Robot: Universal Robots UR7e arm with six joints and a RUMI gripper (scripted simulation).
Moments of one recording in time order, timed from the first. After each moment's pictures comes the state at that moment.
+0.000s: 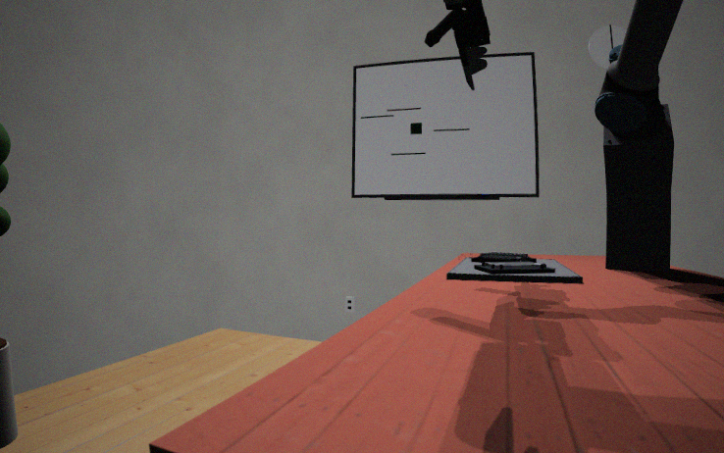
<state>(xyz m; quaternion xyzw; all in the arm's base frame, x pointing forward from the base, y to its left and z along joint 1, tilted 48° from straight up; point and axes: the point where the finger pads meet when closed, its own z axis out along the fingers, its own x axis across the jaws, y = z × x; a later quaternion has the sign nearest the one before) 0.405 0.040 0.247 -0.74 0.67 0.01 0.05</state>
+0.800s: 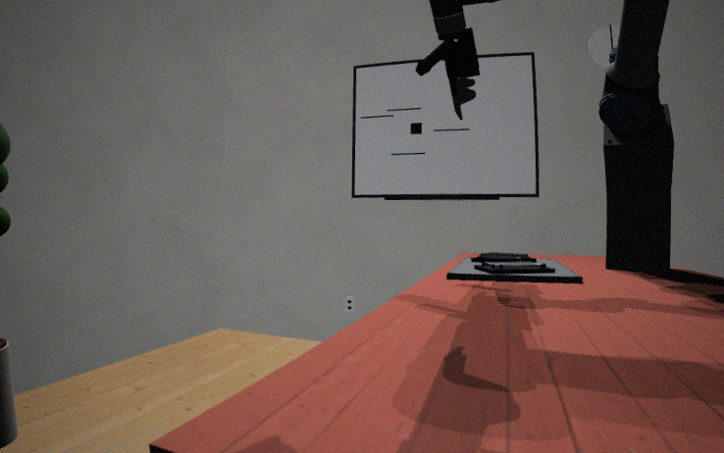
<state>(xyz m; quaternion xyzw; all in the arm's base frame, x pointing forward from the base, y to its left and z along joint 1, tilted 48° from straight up) 0.453 0.080 0.185 -0.76 0.64 0.02 0.10</state>
